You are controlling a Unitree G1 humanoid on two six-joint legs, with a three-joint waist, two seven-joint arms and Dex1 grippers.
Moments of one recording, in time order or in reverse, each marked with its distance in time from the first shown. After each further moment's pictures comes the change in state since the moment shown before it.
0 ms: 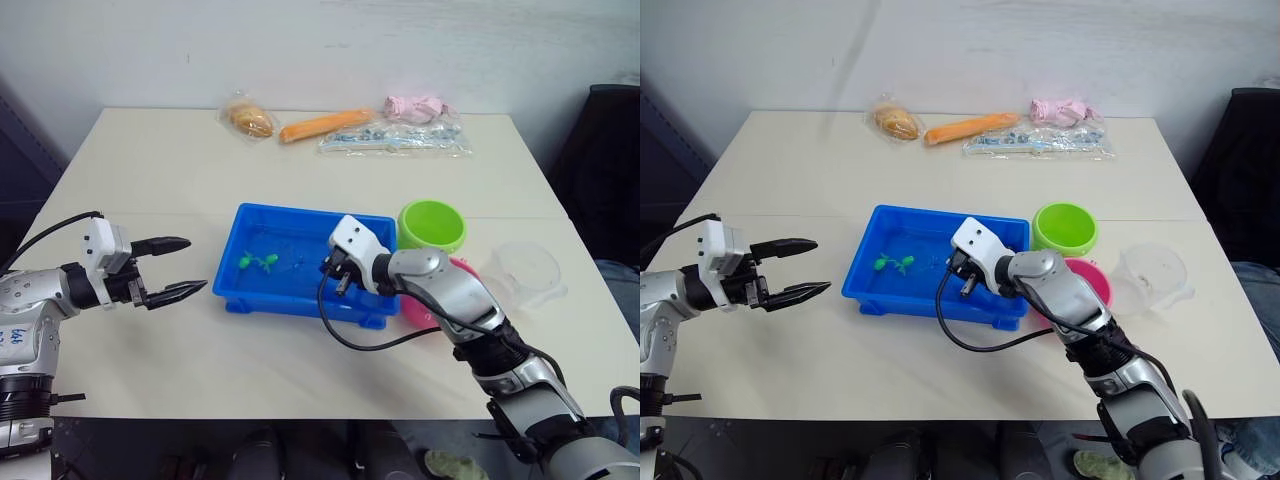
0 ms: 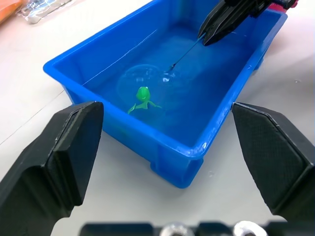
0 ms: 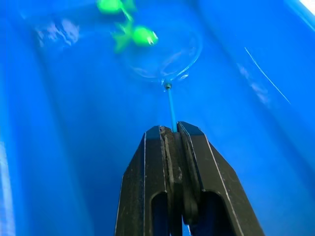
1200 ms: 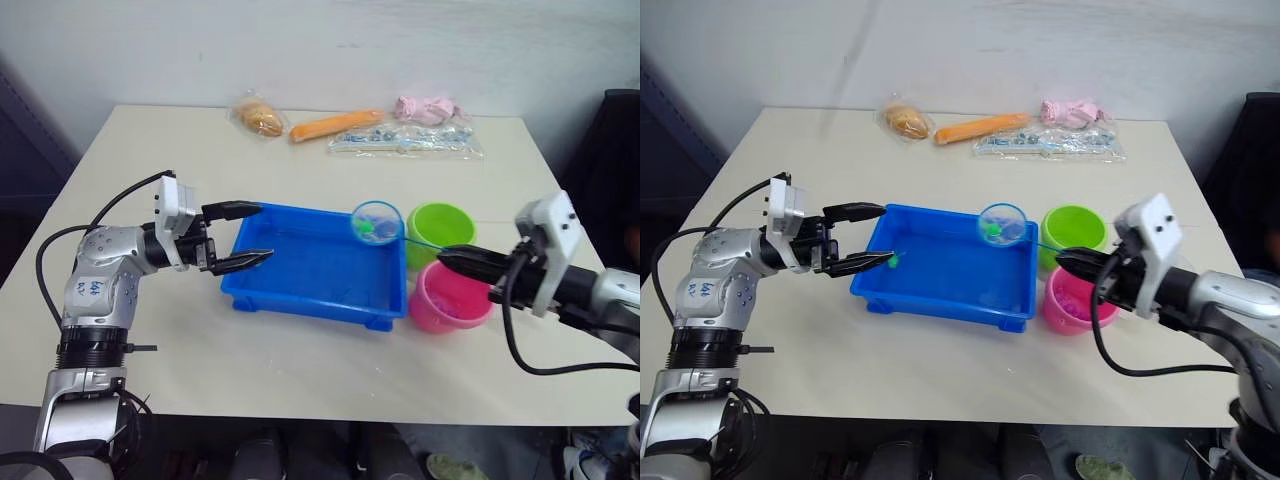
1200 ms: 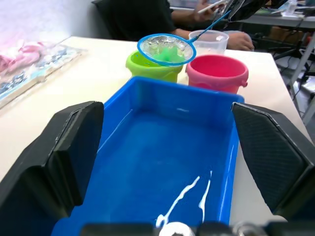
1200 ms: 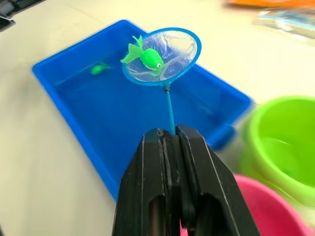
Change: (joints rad) left arm -0.311 -0.243 -0.173 -0.001 -0.017 0.063 -0.024; right arm 0.510 -0.425 -0.922 -0.606 0.578 0.362 0.035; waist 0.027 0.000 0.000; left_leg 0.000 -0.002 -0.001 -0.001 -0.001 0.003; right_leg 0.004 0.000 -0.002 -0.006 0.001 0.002
